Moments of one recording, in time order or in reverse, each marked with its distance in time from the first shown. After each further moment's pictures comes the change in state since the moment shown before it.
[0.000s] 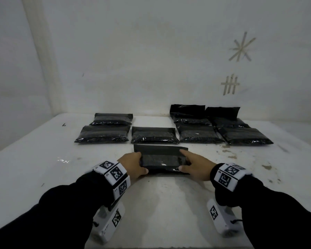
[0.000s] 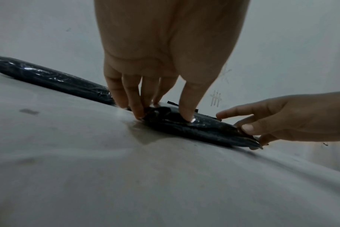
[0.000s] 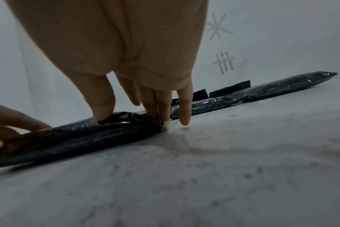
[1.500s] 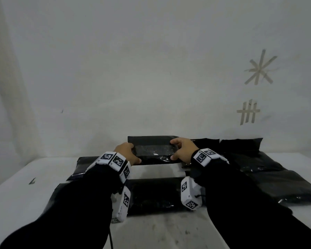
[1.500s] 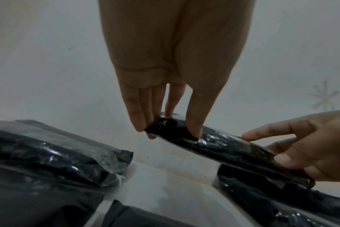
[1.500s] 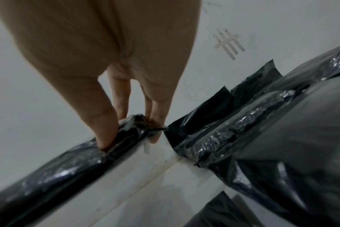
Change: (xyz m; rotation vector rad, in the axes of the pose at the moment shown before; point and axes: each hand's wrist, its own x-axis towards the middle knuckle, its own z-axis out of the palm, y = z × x) left_hand 0.231 -0.009 -0.122 -0.149 0.205 -0.044; right_hand 0.245 -0.043 -0.115 0.352 0.303 -0.099
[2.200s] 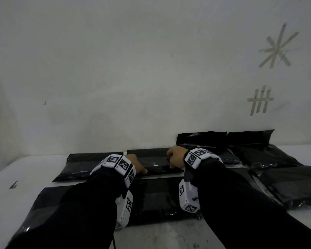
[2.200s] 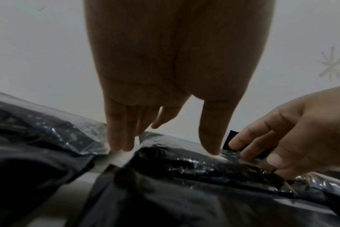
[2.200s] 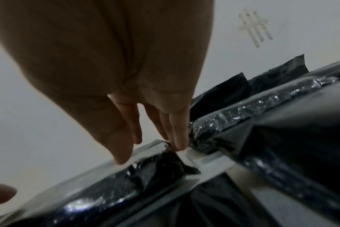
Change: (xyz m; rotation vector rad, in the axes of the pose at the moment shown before) left_hand 0.046 -0.002 0.051 0.223 -0.251 -0.090; right_hand 0.046 0.016 0.038 -0.571 -0.301 0.066
